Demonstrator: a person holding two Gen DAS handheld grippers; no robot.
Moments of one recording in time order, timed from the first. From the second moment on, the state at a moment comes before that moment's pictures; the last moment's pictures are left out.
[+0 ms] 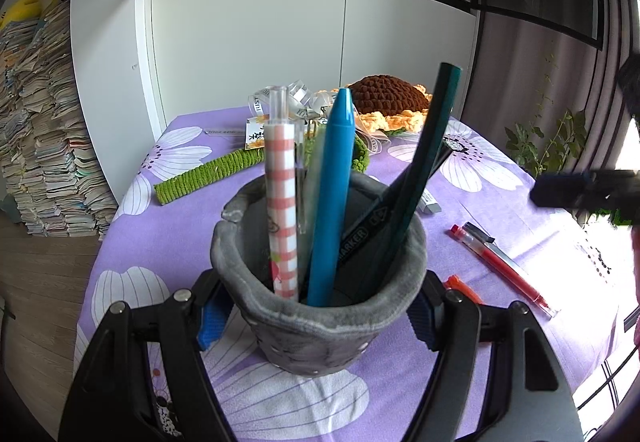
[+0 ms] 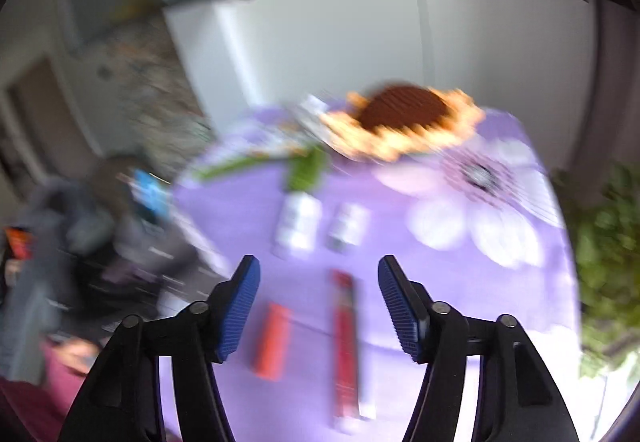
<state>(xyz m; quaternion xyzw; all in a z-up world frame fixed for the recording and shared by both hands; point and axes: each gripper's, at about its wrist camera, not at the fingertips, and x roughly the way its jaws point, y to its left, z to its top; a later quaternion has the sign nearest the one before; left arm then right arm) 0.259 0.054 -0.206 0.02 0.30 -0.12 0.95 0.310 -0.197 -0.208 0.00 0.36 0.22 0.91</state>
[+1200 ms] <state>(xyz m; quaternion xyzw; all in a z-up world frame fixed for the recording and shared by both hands) 0.259 0.054 -0.206 0.02 0.30 -0.12 0.95 0.365 -0.126 -0.263 -0.16 0.47 0.23 0.84</state>
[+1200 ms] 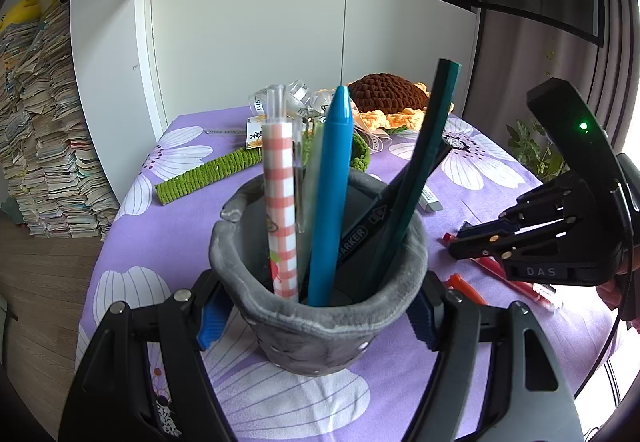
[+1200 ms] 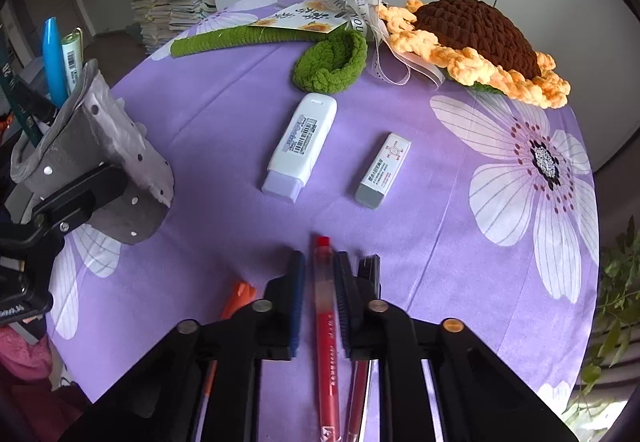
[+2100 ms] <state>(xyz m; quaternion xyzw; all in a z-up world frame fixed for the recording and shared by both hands) 0.259 0.054 -0.207 0.02 0.30 -0.12 0.95 0.294 -0.119 -0.088 0.00 0.18 0.33 0.93</state>
